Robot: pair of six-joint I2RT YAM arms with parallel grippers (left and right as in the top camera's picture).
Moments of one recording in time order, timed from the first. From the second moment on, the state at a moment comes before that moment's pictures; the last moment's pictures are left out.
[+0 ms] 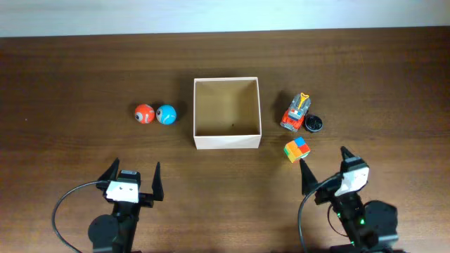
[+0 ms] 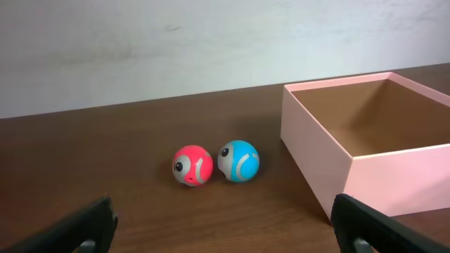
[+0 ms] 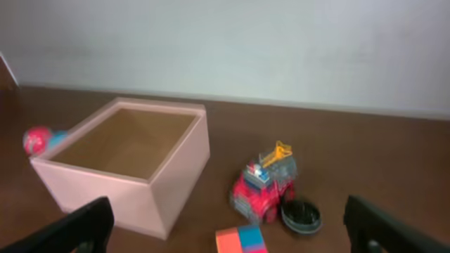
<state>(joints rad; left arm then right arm) 0.08 0.03 0.04 -0.12 0.18 0.09 0.08 0.15 0.24 -0.24 -0.18 0.03</state>
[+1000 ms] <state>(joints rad) 0.08 0.03 0.04 -0.12 0.18 0.09 0.08 1.61 1.51 -1.30 -0.18 0.02</state>
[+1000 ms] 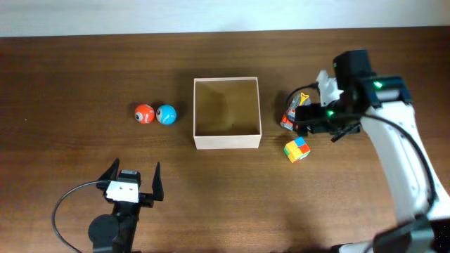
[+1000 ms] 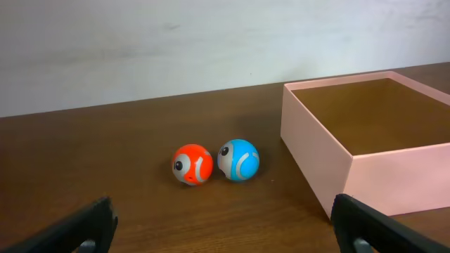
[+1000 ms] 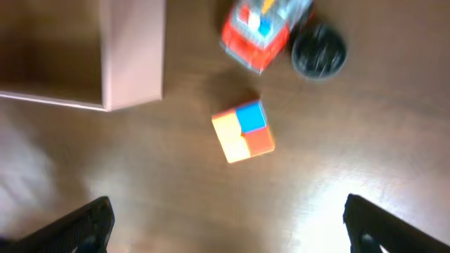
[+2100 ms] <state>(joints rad) 0.08 0.03 0.04 -0.12 0.18 0.09 0.21 1.91 1.41 -1.18 0.08 -0.11</state>
